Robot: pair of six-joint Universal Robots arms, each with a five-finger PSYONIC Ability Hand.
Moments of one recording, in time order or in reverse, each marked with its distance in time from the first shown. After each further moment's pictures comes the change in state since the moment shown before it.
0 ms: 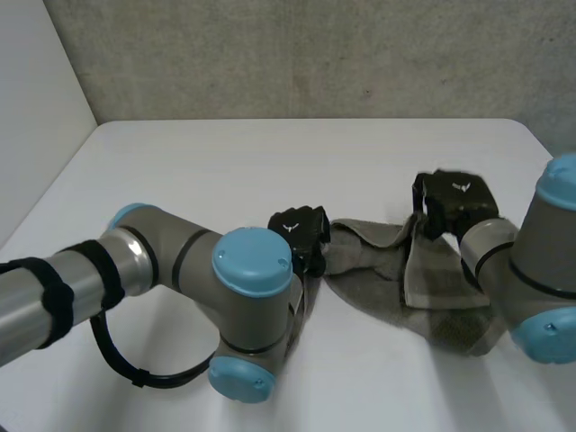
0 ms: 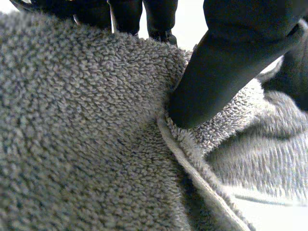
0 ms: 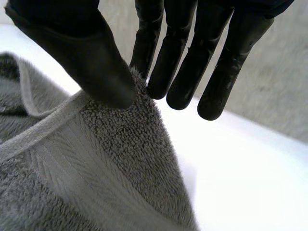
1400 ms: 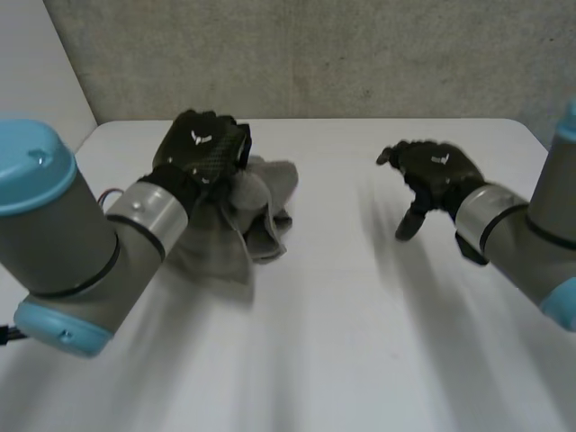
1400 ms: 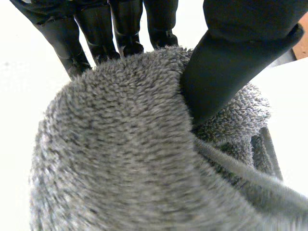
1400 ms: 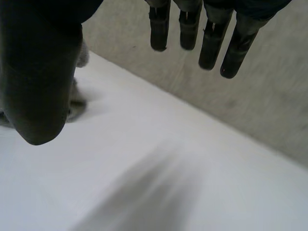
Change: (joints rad) left arm 0.319 0.571 -0.394 0.014 0.360 0.517; right arm 0.020 -0.014 -0.169 0.236 -0.159 -0.041; left_hand 0.000 0.009 0.015 0.008 0.000; right_hand -0.965 -0.946 -0.941 -0.927 -0.966
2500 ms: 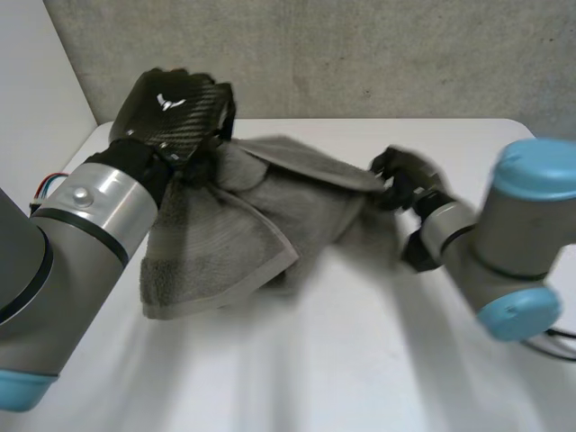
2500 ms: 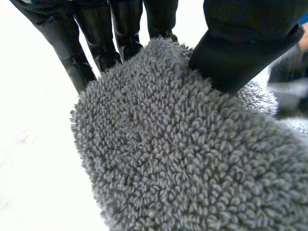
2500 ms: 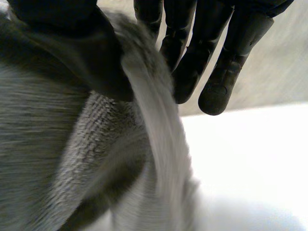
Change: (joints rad) left arm -0.040 0.213 -0.018 -0.126 -0.101 0.001; right arm 0.055 0.097 0.013 -0.234 0.134 0.551; left_hand 0.000 0.000 0.001 0.000 0.000; right_hand 1.089 1.050 1.075 1.061 1.091
